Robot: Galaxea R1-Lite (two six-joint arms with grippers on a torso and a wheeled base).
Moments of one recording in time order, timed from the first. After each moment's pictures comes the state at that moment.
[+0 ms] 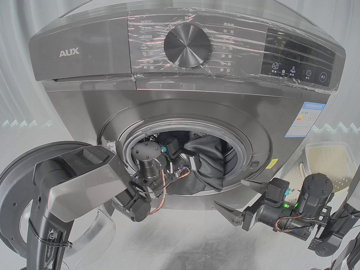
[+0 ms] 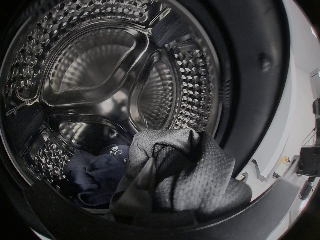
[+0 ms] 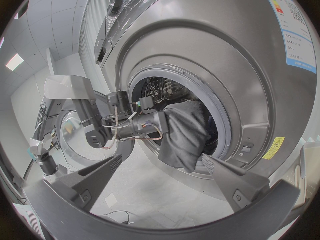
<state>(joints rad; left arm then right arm) -0.61 2.42 -1.12 -1.43 -0.06 -0.17 0.73 1.85 -0.21 -1.48 -0.02 0.08</state>
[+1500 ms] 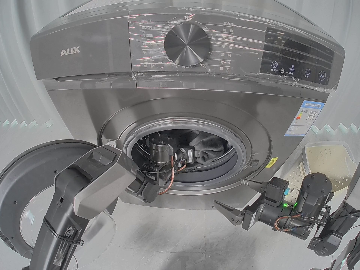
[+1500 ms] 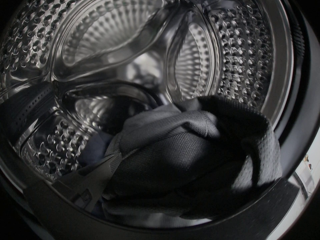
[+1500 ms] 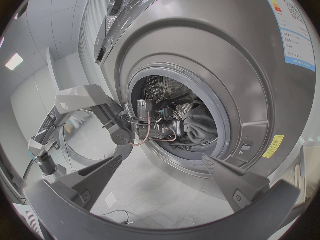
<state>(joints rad) -0.55 2.61 -1.54 -1.01 0.08 -0.15 0.73 1.86 -0.21 -1.48 -0.02 0.08</state>
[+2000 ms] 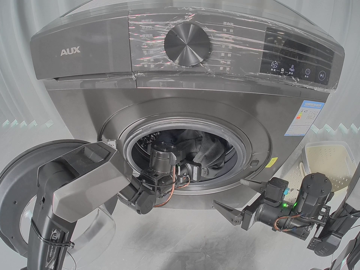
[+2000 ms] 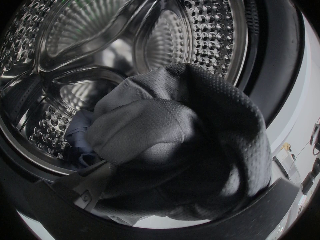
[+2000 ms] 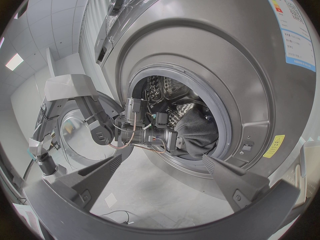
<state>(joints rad) -0.61 2.45 -1.26 -0.96 -0.04 -0.14 0.73 1.86 -0.22 -1.48 -0.02 0.08</state>
